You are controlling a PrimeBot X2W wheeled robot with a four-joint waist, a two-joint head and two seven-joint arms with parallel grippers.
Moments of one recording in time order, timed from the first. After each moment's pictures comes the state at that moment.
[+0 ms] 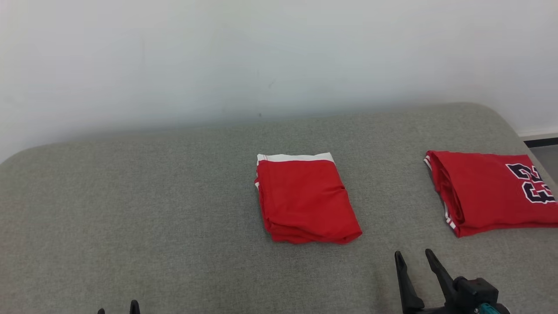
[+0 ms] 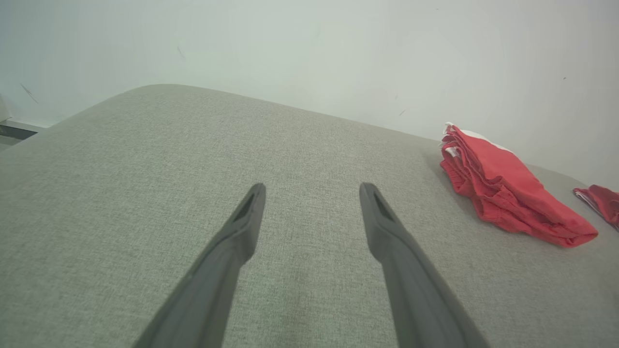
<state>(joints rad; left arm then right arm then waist) 0.20 0.05 0.08 0.14 -0.32 -0.11 -0.26 -0.04 -0.06 0.09 0.36 0.19 0.13 -0.24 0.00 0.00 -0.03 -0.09</state>
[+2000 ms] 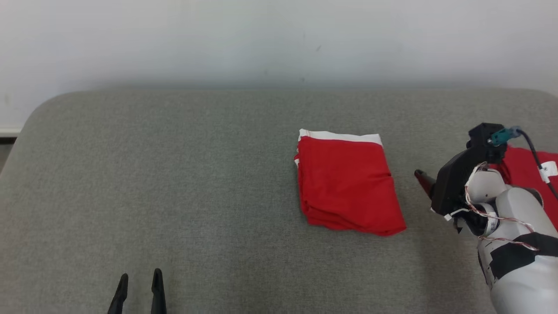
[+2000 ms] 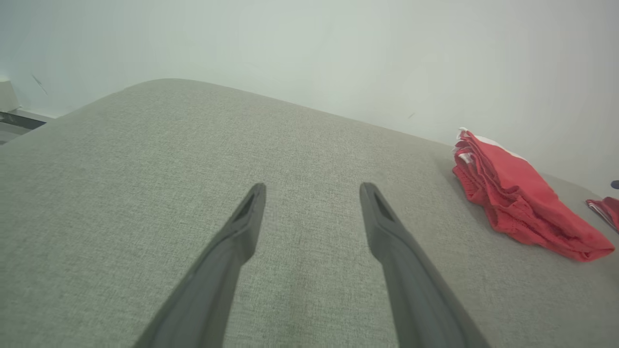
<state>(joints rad) 0.12 0.05 0.01 0.11 -0.32 -0.13 -0.26 -0.66 -0.18 0.01 0.71 0.32 0.13 0.61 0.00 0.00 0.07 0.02</state>
